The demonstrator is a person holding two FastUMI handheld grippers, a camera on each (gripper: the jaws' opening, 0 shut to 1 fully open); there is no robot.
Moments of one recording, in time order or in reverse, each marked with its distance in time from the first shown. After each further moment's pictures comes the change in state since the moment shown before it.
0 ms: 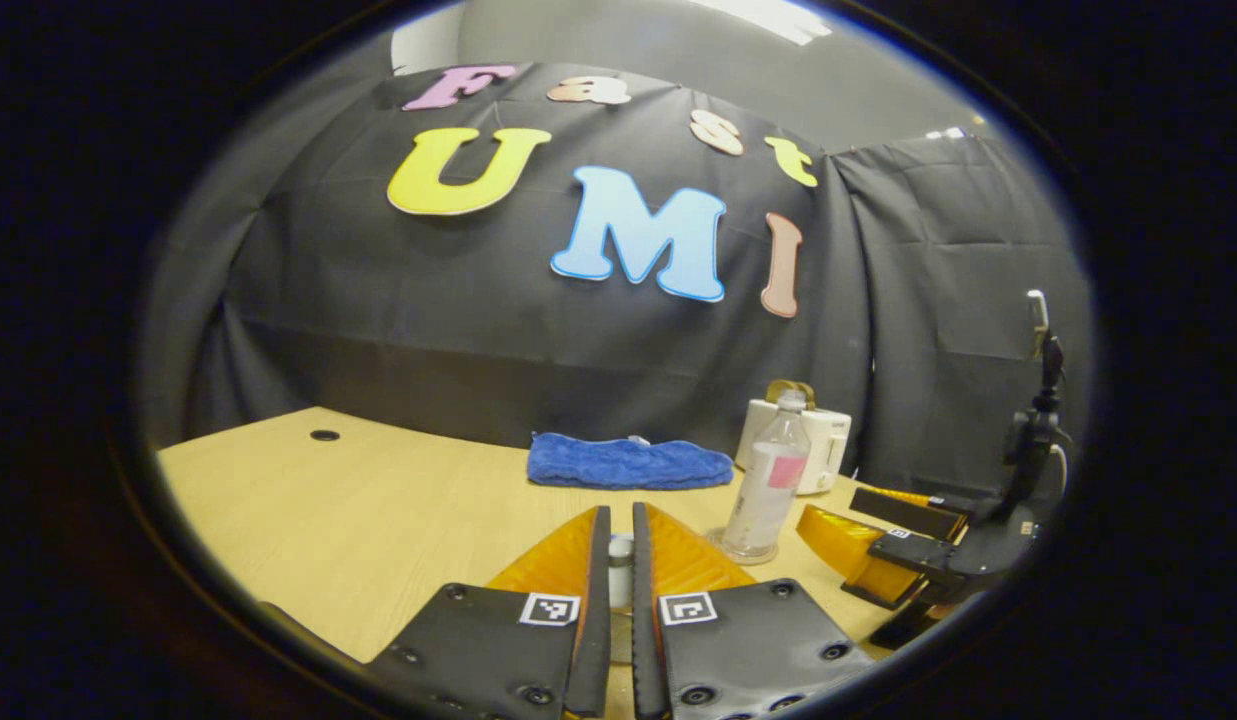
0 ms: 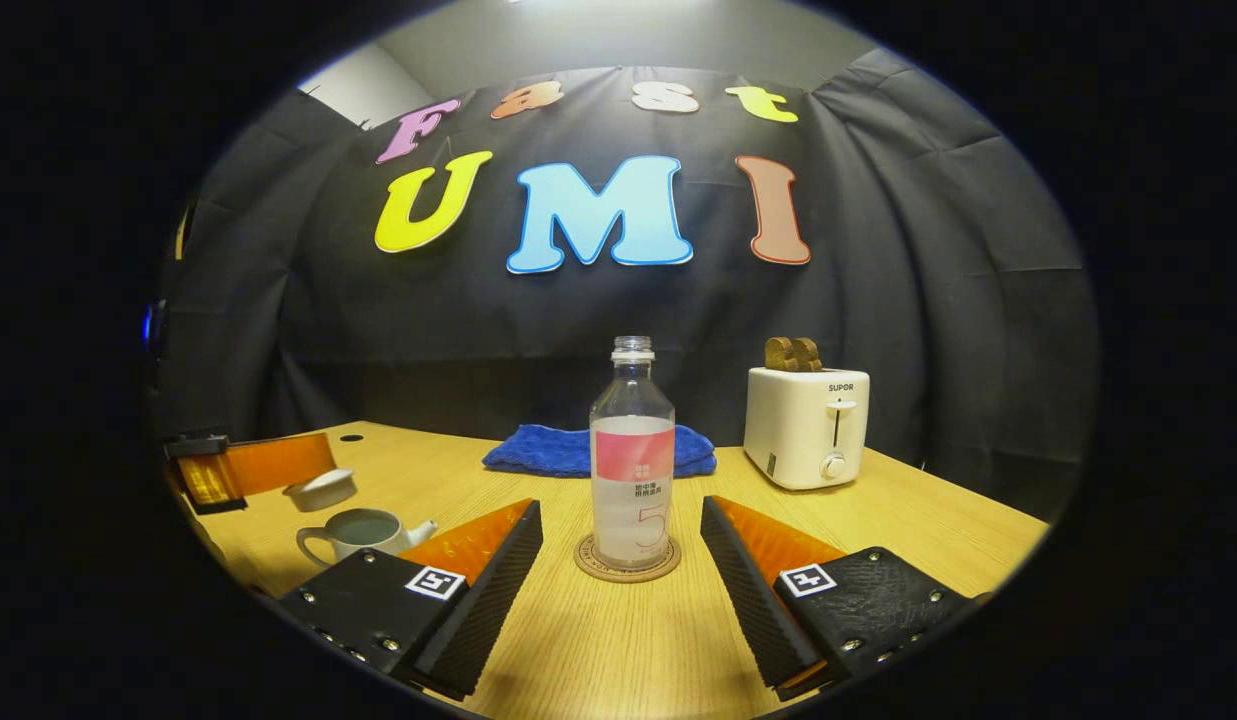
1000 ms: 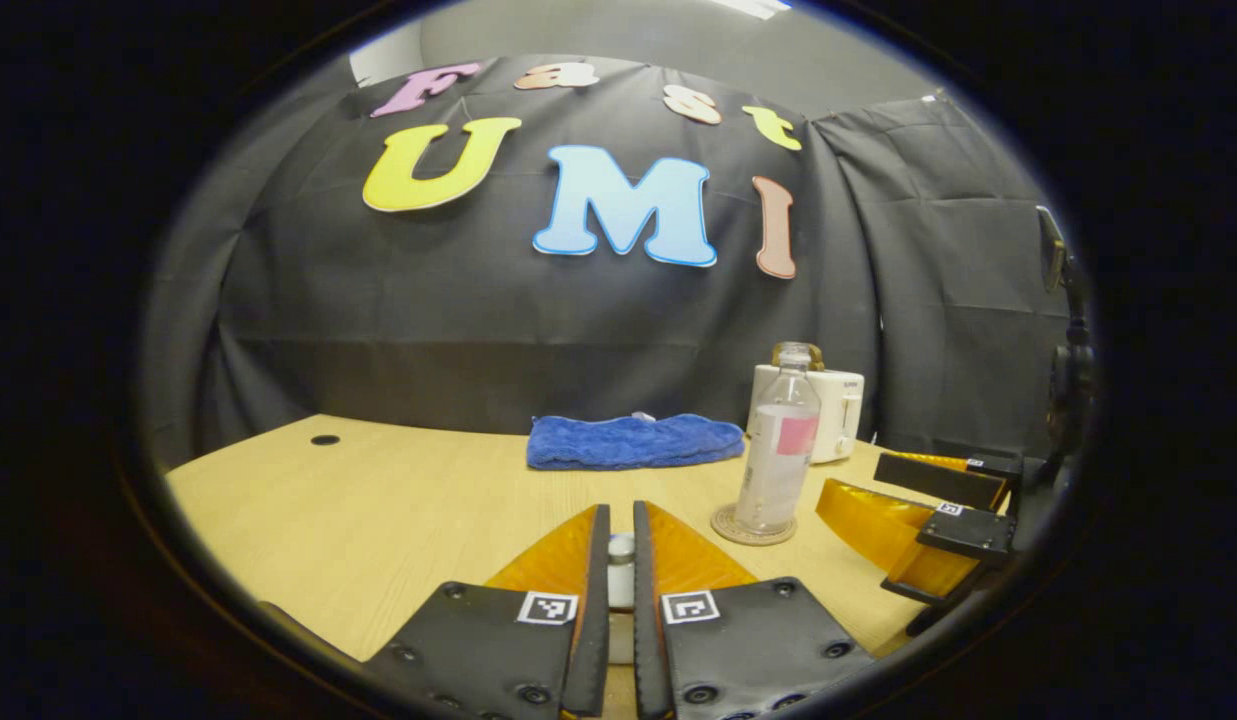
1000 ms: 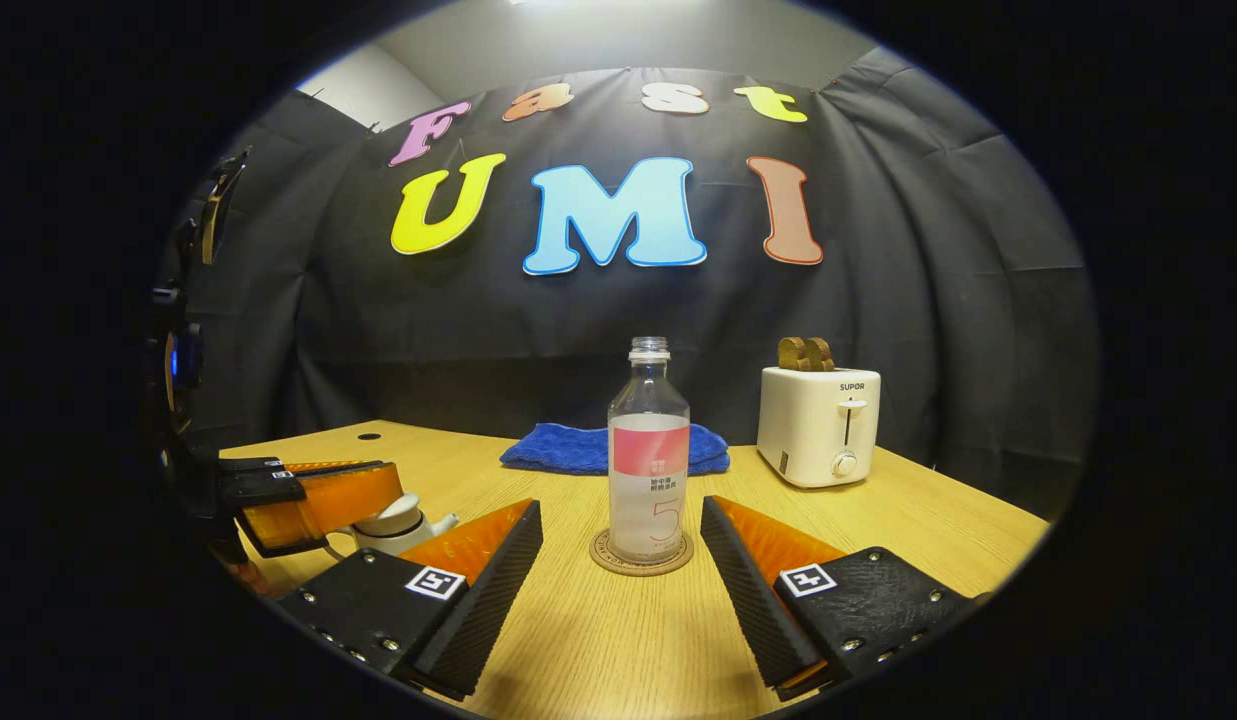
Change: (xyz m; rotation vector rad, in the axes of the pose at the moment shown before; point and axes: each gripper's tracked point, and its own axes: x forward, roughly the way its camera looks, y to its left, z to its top) left arm 0.016 -0.008 -0.024 0.079 0.049 0.025; right arm -0.002 0.006 -0.002 0.001 -0.004 0.039
